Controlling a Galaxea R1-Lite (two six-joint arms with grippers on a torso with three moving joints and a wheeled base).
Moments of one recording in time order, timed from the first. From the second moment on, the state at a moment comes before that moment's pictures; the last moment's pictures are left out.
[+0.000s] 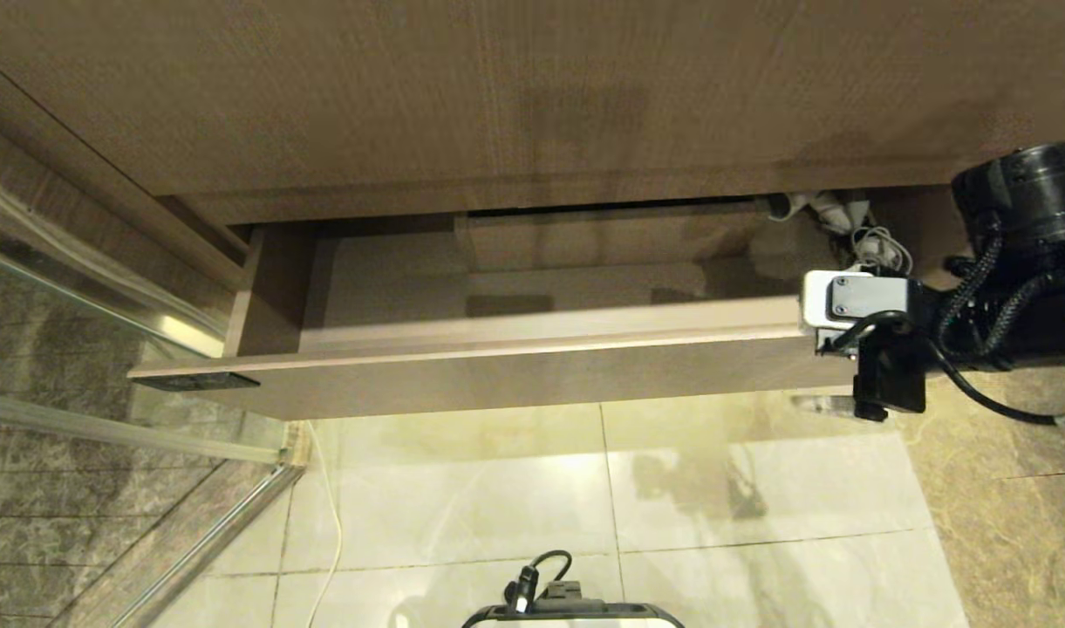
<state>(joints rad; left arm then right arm) 0.00 0.00 0.00 0.00 0.00 0.00 0.26 1.53 -1.11 0.21 0.10 -1.16</state>
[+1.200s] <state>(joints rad) 0.00 0.00 0.00 0.00 0.00 0.00 0.19 0.85 -0.68 0.27 0.07 -0.63</state>
